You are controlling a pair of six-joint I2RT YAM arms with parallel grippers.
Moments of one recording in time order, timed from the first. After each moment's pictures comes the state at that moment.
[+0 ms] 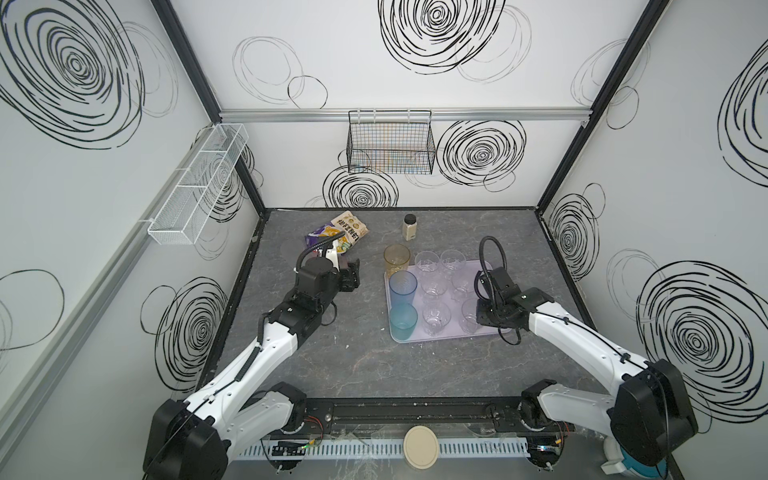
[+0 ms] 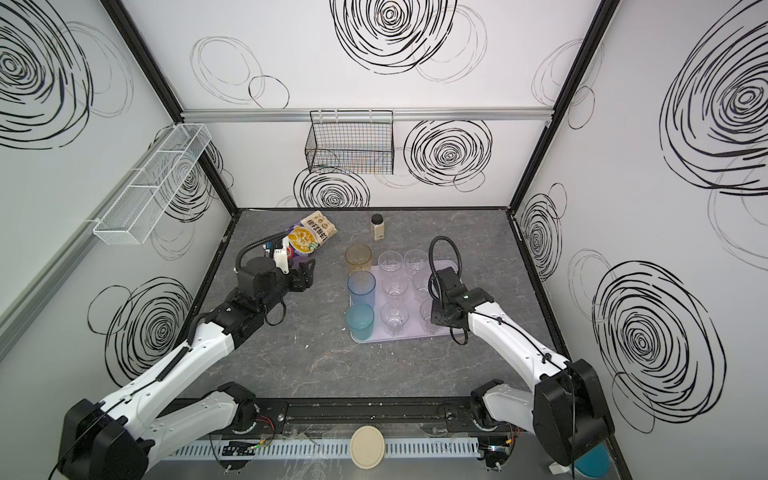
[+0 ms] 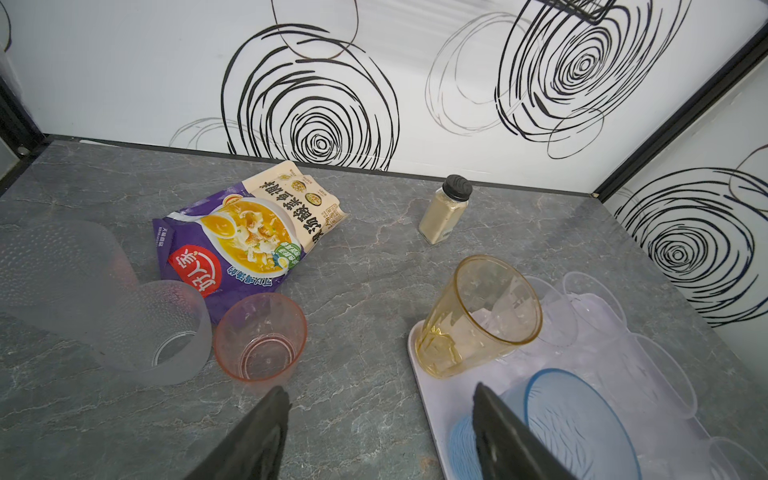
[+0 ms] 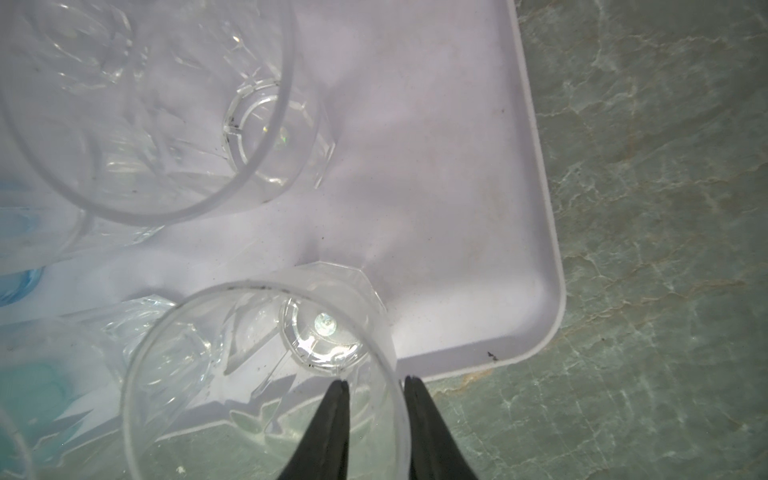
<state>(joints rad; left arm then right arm) -0.39 1.03 0.71 -0.08 -0.13 -0.34 0.41 1.19 0.76 -0.77 0.14 0.57</state>
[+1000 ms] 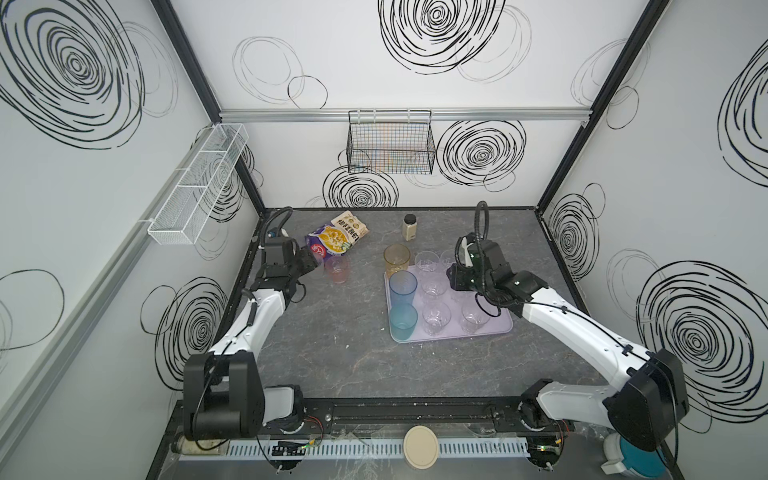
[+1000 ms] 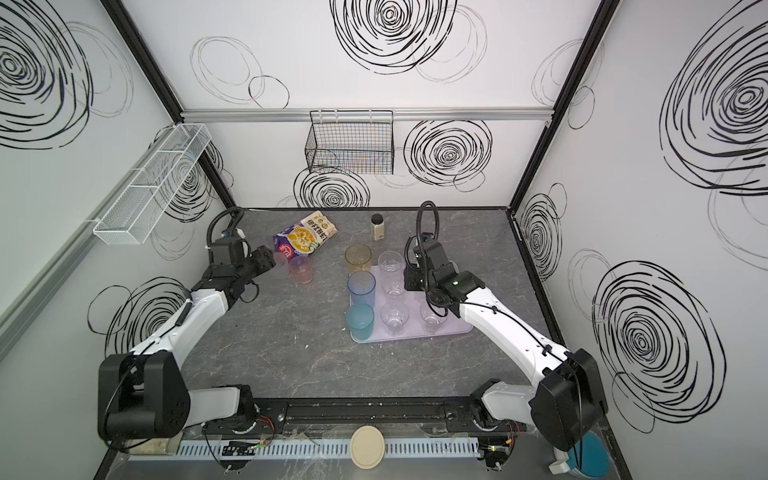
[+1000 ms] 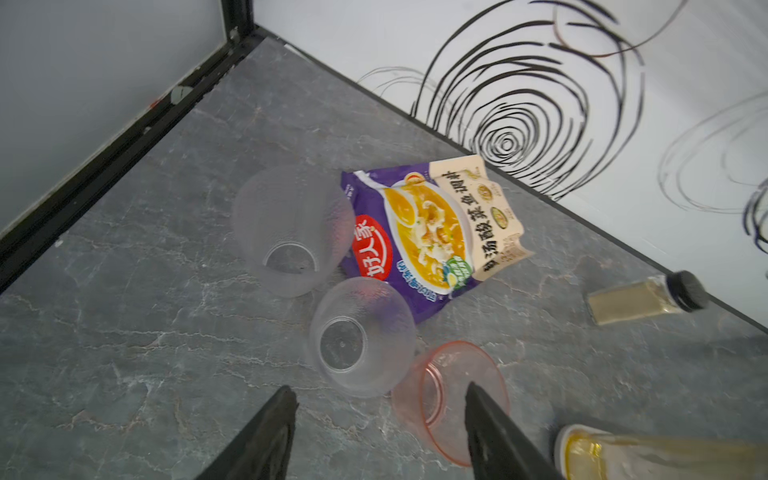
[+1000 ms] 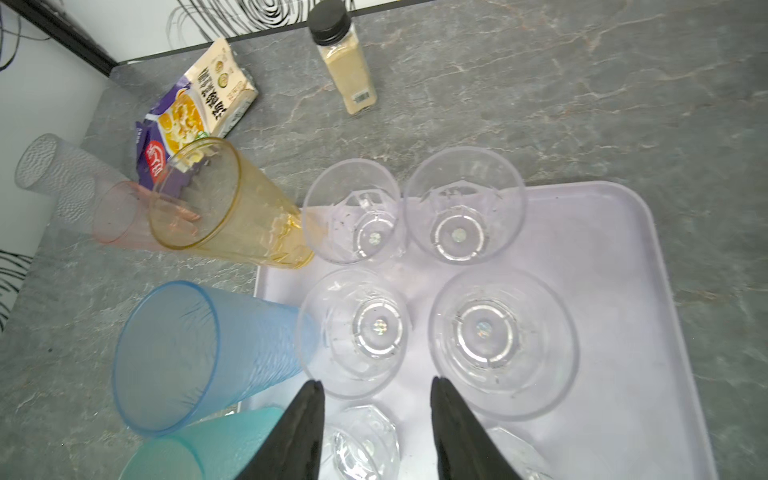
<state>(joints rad) 0.11 1.36 0.86 -0.14 0.02 -0.46 0.56 1.28 1.00 -0.48 0.08 0.50</state>
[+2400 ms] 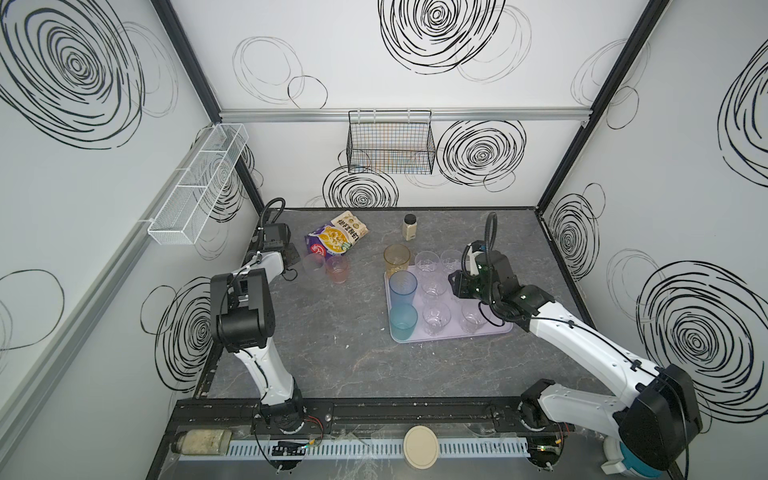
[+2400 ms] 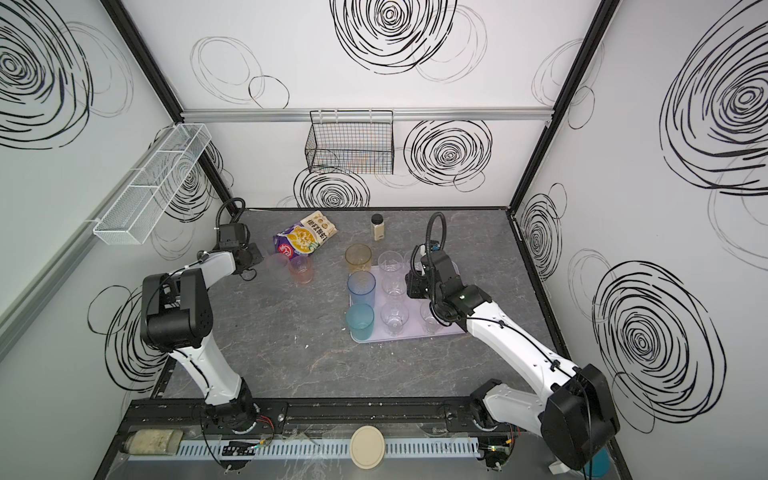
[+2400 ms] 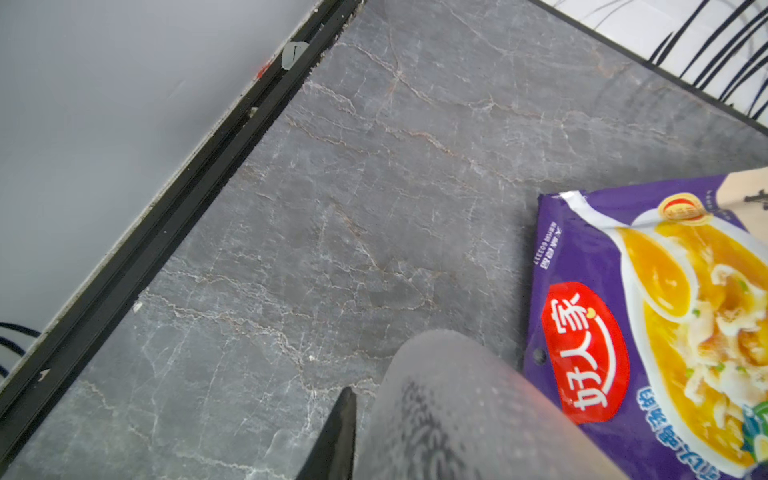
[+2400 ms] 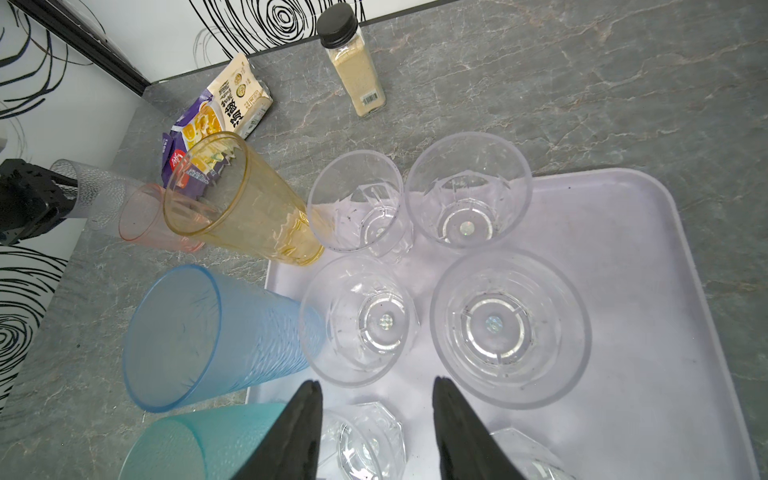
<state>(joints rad) 0.21 1.87 1.19 -0.20 -0.17 -0.33 0.53 1.16 0.85 -0.38 0.05 0.53</state>
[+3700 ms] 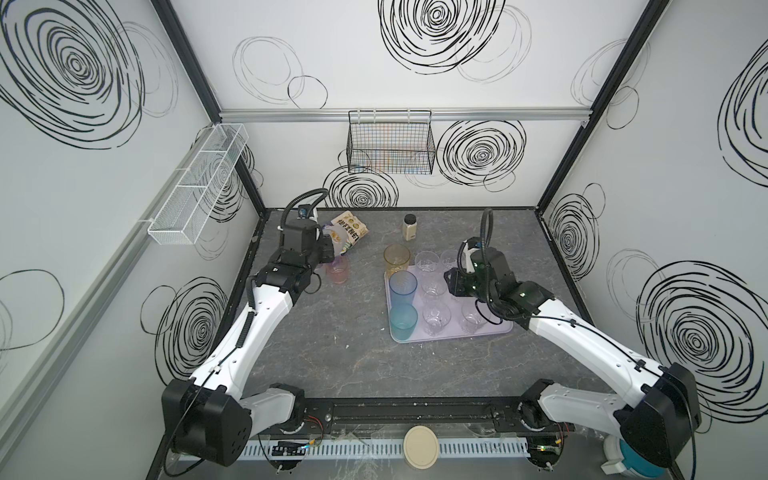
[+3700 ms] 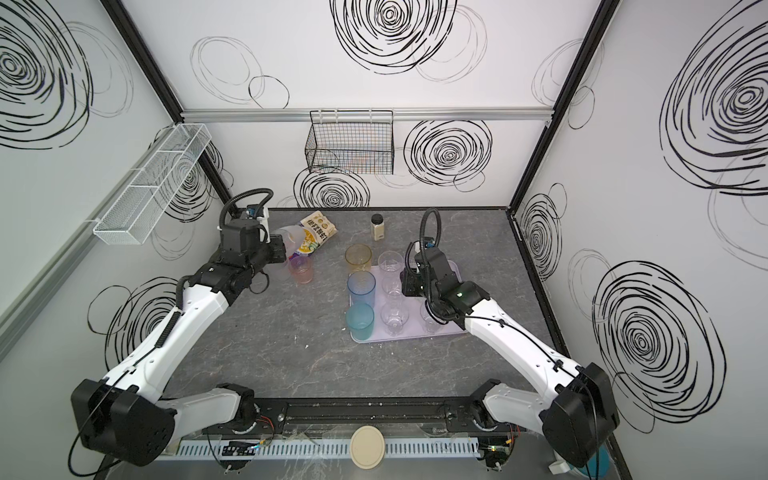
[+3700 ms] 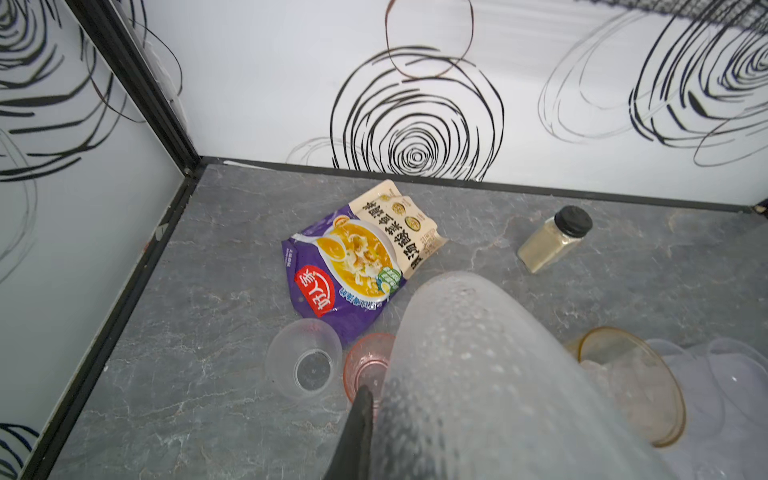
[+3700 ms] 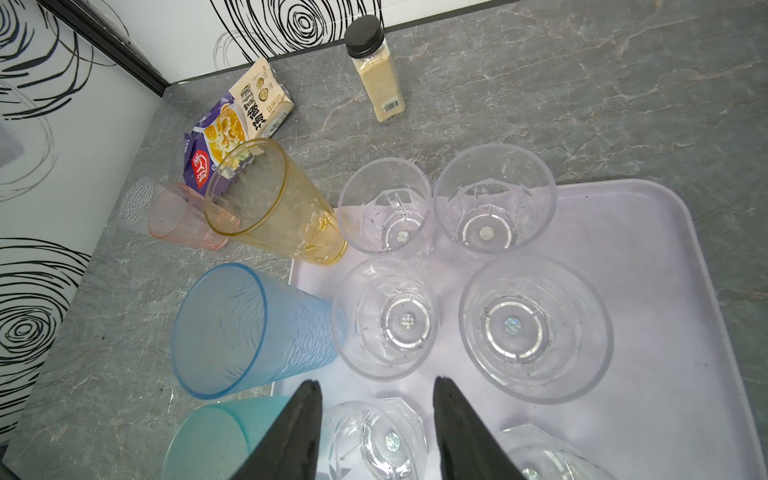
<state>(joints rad) -0.22 1.22 1.09 -0.43 -0.15 -0.22 0.60 1.18 0.94 -0.45 0.08 0.54</state>
